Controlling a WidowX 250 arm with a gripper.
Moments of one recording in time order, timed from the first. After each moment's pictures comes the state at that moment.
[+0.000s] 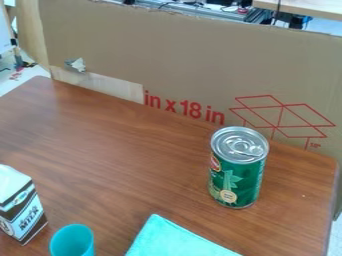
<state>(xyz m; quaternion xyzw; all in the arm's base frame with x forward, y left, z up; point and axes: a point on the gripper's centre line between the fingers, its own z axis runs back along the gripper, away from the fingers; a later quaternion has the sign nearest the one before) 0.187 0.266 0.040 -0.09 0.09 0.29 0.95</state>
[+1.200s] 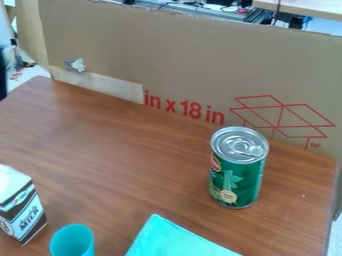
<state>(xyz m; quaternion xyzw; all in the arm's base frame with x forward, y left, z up) 0.222 0.191 0.138 -0.04 0.05 0.20 0.98</state>
